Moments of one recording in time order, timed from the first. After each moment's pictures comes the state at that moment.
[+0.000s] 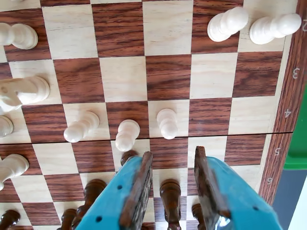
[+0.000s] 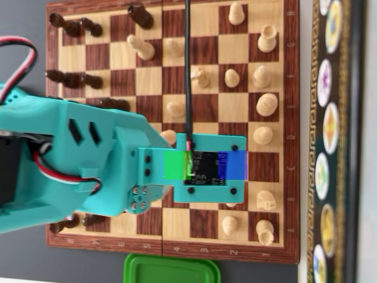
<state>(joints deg) 8.0 100.5 98.0 72.0 84.4</state>
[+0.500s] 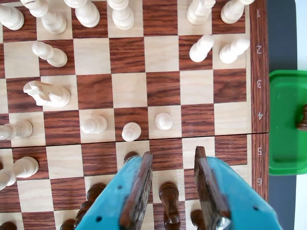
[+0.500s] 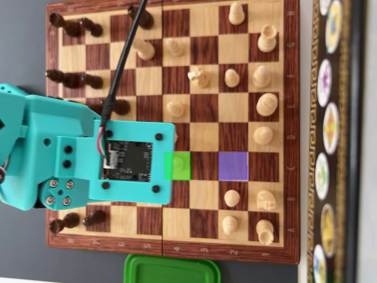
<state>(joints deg) 8.0 127.3 118.7 62.1 84.6</state>
